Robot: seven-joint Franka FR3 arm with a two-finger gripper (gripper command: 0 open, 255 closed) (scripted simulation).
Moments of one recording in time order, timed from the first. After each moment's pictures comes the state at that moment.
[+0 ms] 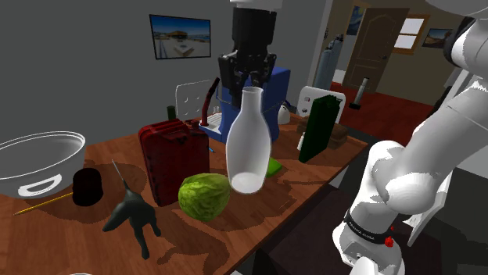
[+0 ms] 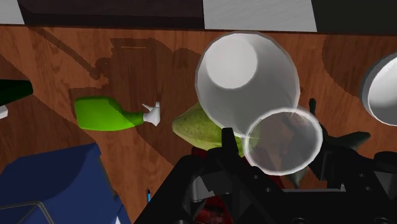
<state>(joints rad) 0.35 -0.39 0.32 -1.82 0.10 1.48 0.70</state>
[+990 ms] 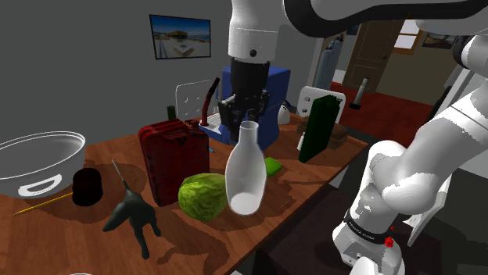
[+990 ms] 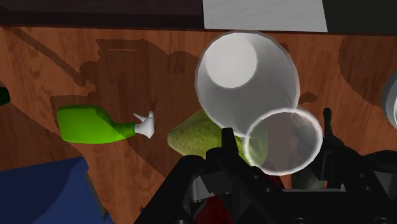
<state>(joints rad) 0.36 -0.44 0.32 -2.08 0.12 1.68 0.69</state>
